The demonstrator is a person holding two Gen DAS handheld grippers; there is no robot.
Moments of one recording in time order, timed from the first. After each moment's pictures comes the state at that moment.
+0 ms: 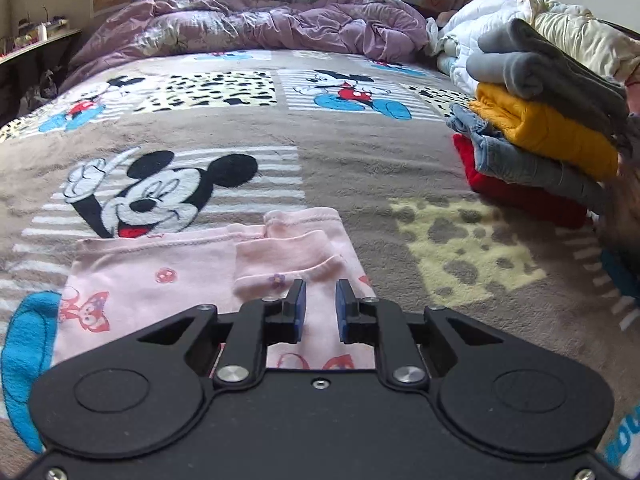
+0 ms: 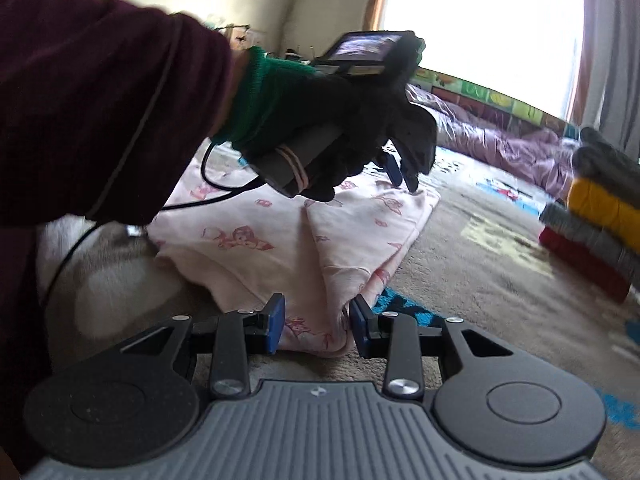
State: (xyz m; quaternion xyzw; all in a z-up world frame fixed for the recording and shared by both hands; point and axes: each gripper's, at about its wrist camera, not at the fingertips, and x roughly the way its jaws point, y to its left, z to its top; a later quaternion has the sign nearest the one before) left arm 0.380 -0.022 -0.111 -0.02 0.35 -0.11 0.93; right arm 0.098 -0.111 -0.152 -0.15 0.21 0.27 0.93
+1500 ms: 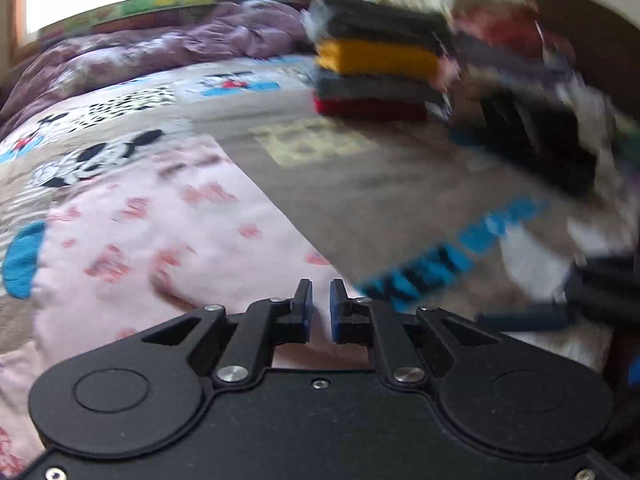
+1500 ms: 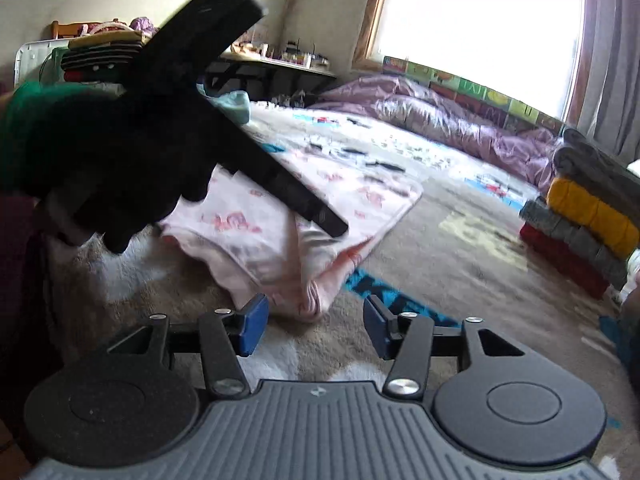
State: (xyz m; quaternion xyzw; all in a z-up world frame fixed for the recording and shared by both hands) left arm 0.196 -0.041 -0.141 0.09 0.31 -0.25 0.91; right arm 0.078 -0.142 -0.136 -0.14 0.23 0.27 0.92
